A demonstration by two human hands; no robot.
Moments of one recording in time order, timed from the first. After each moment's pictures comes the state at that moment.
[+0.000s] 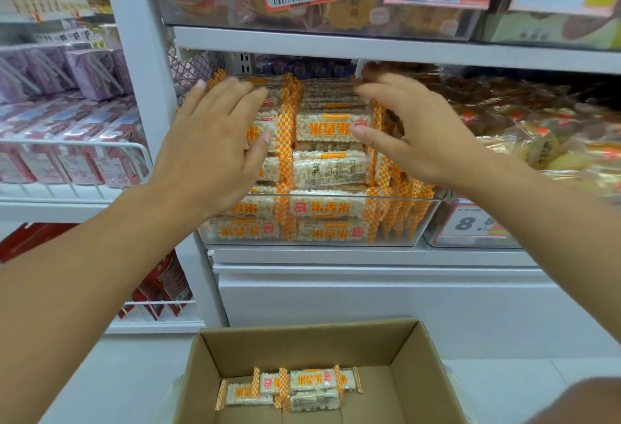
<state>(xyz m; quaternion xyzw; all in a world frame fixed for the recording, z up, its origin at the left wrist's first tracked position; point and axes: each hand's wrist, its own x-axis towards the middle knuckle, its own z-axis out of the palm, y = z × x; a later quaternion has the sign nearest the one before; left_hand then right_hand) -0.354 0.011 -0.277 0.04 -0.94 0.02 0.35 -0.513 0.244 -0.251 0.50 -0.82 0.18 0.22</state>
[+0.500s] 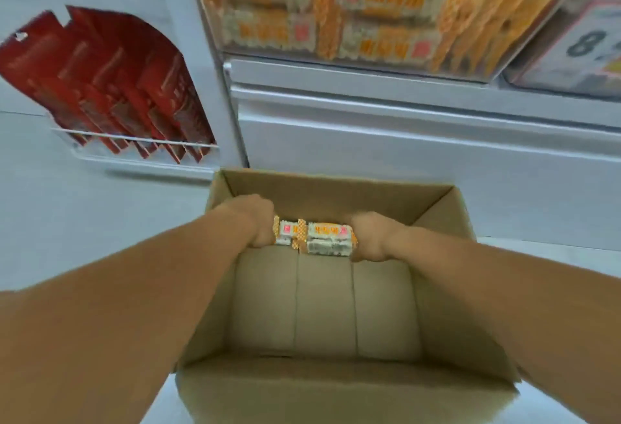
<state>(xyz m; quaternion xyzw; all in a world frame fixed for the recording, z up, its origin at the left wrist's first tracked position) -0.280 0.058 -0.546 0.15 -0.93 -0.02 -0.33 -0.393 0.249 -0.562 0.40 -0.85 -0.08 -0.34</state>
